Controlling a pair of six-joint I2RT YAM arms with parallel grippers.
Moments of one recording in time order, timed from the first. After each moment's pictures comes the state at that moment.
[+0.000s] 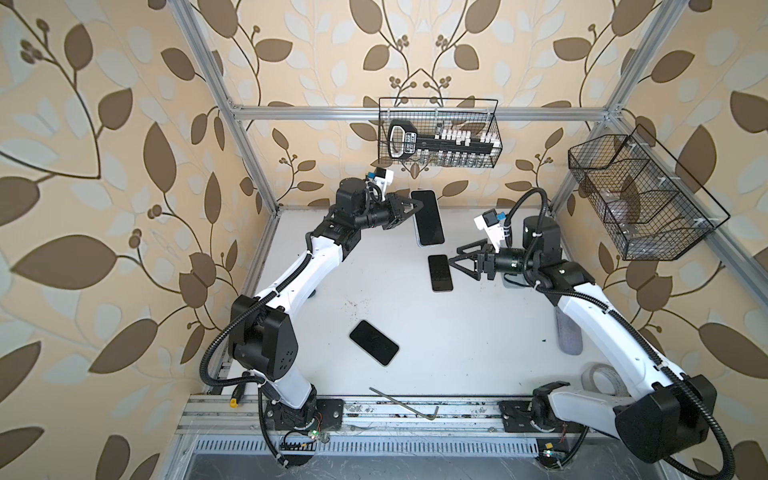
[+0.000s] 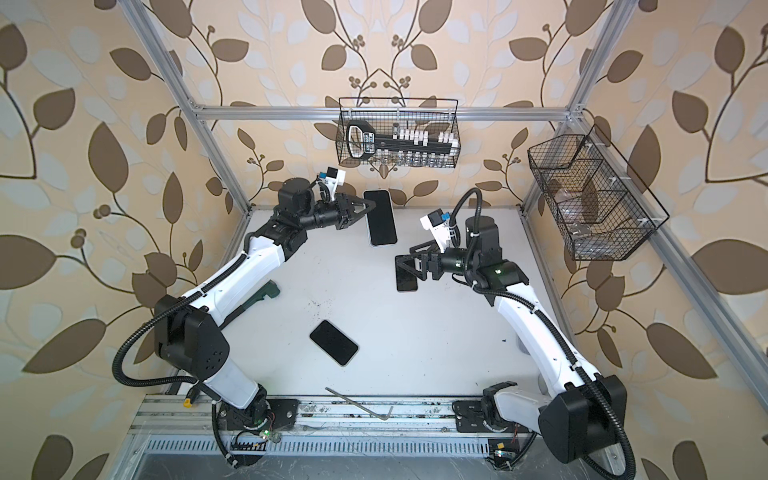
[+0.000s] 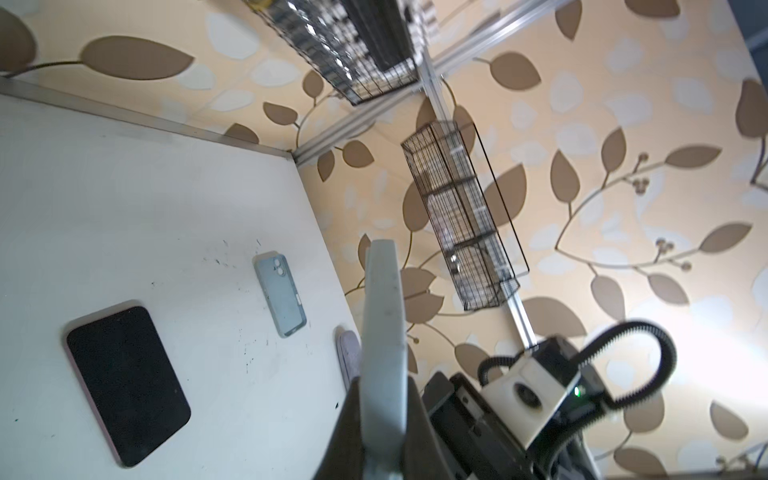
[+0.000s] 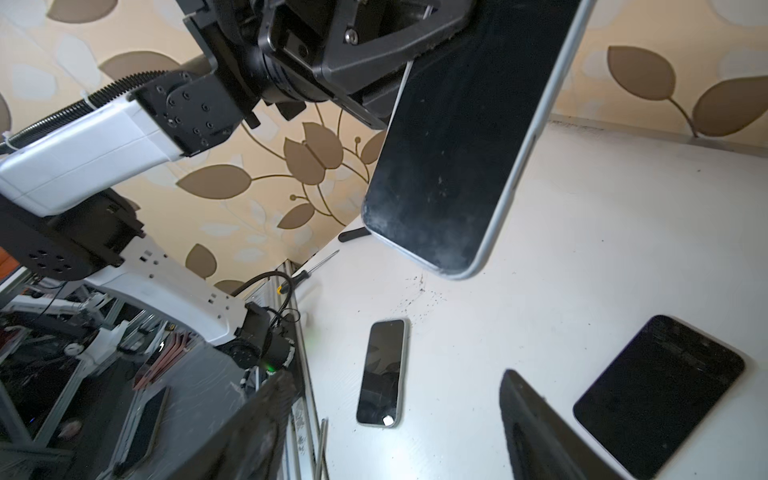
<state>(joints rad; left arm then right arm) -0.37 1.63 1.53 -0.06 0.82 -0.86 0.25 1.25 1.17 -0.43 -0.89 0.06</state>
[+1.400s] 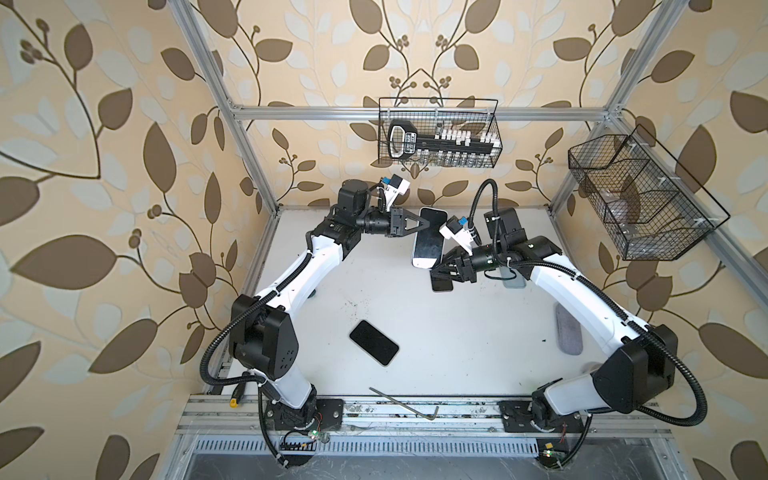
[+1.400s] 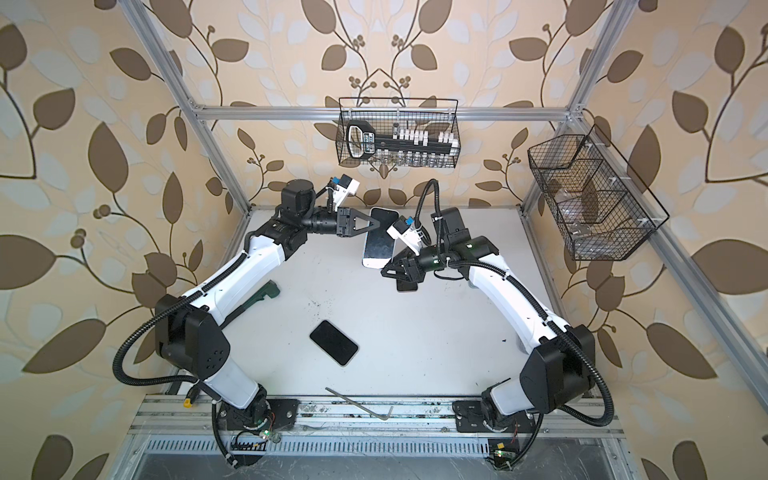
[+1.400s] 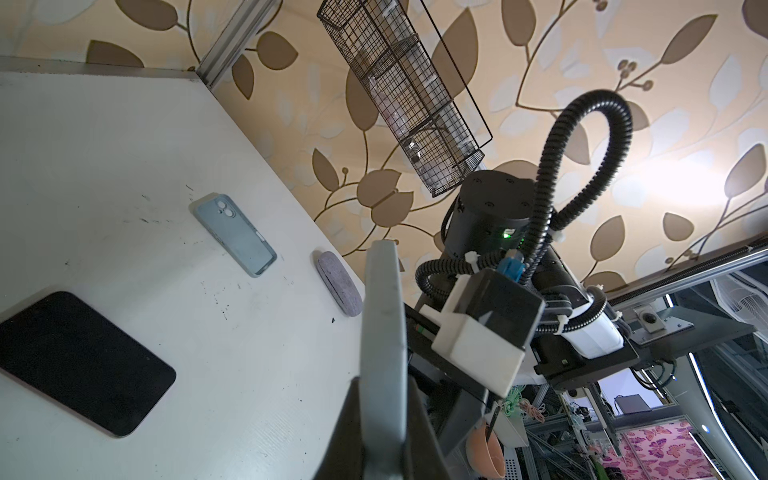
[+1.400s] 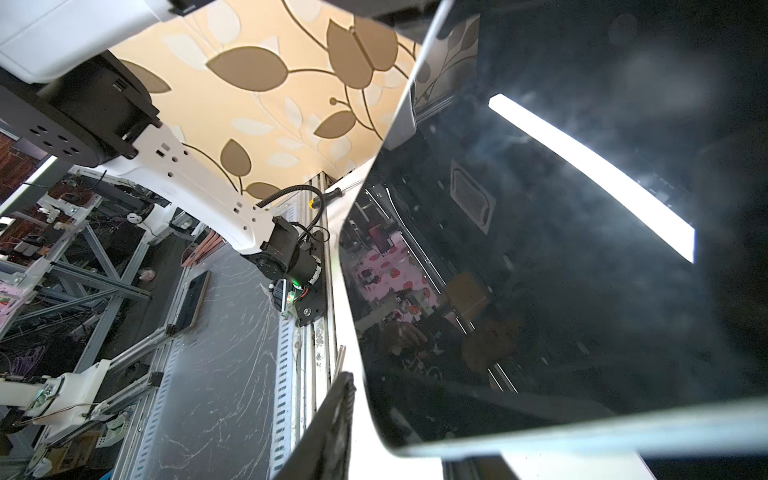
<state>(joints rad) -0.37 1.64 1.49 -0.09 1.10 -0.68 0.38 1.47 1.34 -0.68 -0.96 -0.20</state>
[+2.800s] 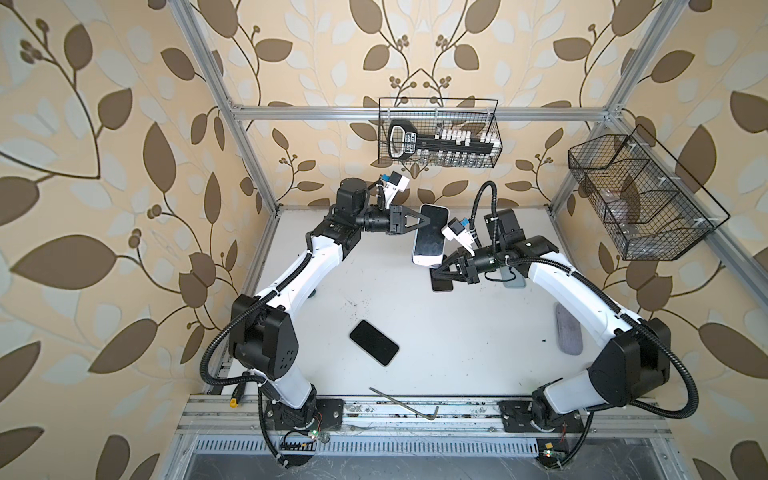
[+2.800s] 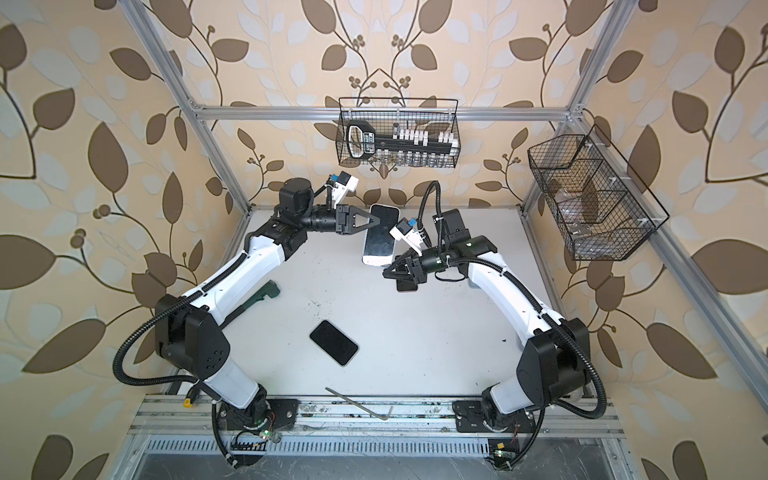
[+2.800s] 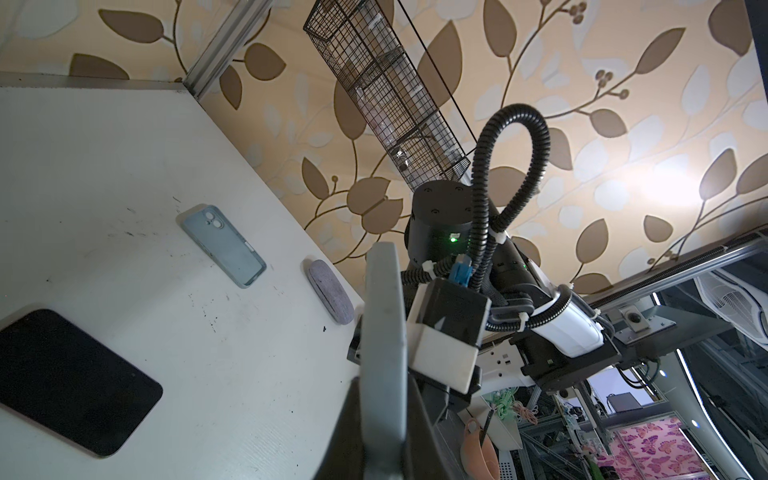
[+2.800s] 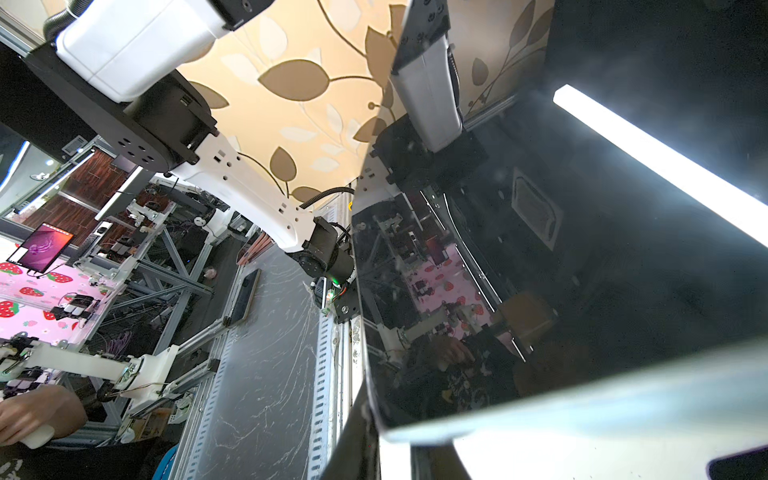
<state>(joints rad) -0.37 1.64 1.49 -0.01 1.11 -0.73 0.35 1.50 1.32 -0.69 -1.10 -0.20</state>
